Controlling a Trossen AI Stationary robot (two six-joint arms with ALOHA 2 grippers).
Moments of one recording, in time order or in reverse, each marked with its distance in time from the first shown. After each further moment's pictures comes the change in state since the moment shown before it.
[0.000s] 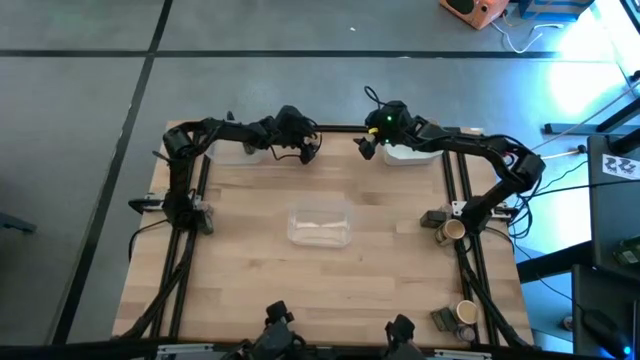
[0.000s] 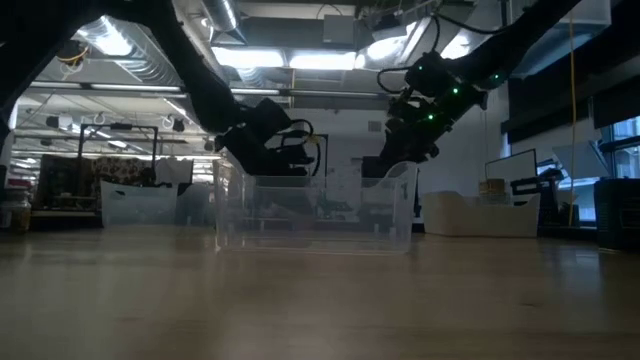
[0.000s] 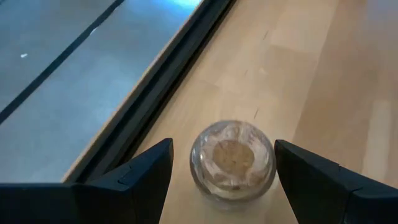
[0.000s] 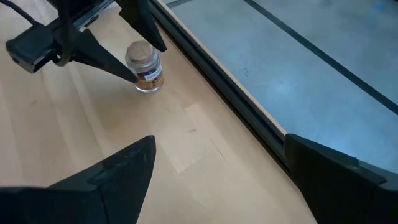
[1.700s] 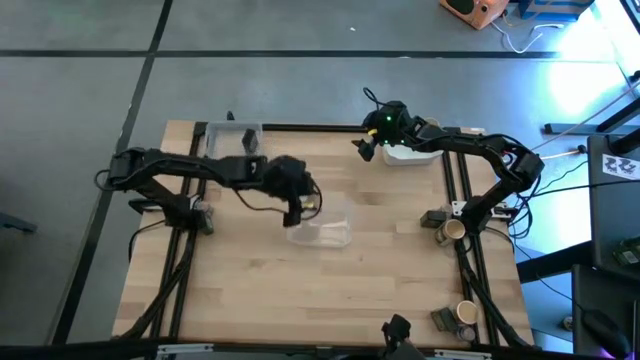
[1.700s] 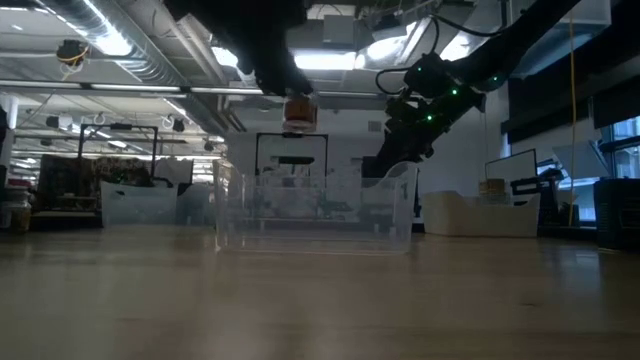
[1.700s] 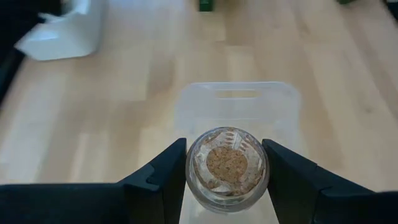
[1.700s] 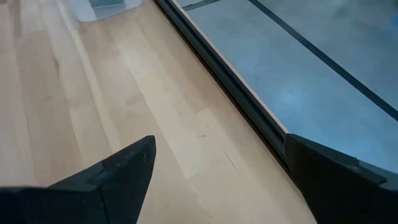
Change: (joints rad) left arm -0.607 -0.499 -0.006 -0.503 -0.068 -0.095; right arm 0.000 0.009 0.000 0.025 -0.053 -0.046
